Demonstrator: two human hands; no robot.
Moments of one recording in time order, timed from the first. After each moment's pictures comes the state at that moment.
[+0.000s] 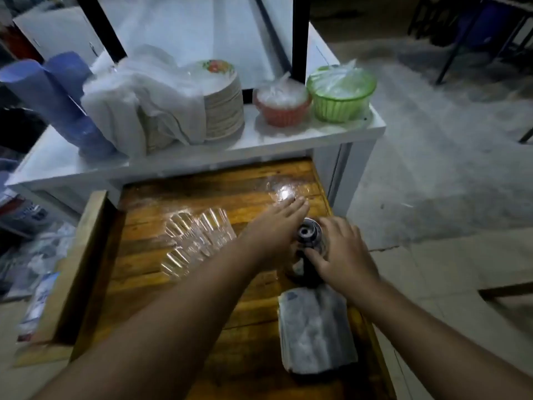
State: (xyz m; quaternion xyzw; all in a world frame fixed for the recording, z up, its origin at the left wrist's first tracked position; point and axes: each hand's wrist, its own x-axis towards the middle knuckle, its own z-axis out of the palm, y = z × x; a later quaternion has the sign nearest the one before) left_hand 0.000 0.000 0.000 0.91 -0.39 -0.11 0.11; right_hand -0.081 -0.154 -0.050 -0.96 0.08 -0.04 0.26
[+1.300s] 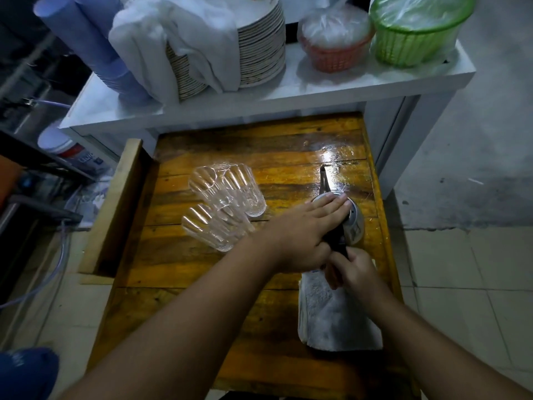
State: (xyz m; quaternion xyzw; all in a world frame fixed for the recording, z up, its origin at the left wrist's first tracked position) left_hand -0.027 0.011 -0.017 0.89 -0.38 -0.24 0.10; right_hand -0.106 -0.129 -0.121 -0.66 0.08 0.13 0.74
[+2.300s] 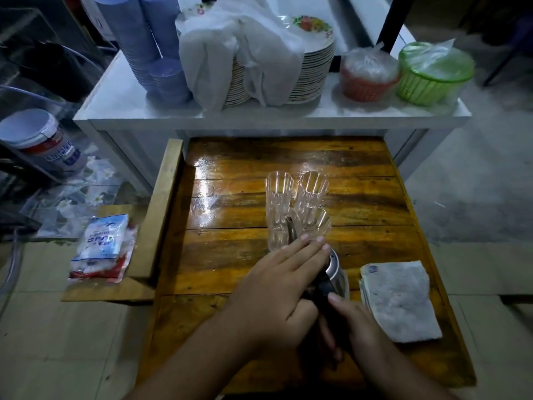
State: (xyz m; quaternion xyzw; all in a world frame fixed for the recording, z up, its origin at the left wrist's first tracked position) left_hand -0.113 0.252 0.029 0.89 -0.34 -0.17 0.27; right_hand -0.178 0.082 -0.022 -0.66 0.11 0.26 0.69
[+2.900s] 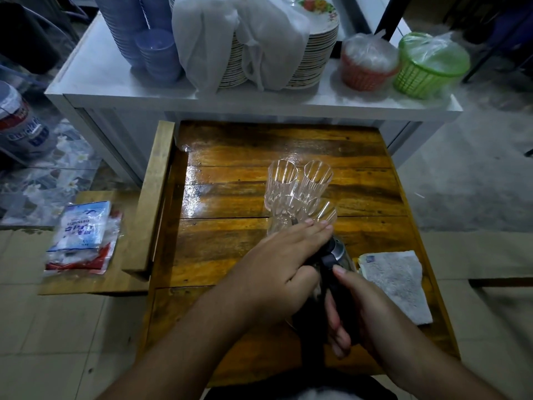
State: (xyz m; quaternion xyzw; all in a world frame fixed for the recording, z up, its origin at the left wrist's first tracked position) left_hand -0.084 0.271 0.025 0.85 -0.31 -0.22 0.36; right_hand -0.162 0.102 0.028 -0.64 0.21 0.32 0.67
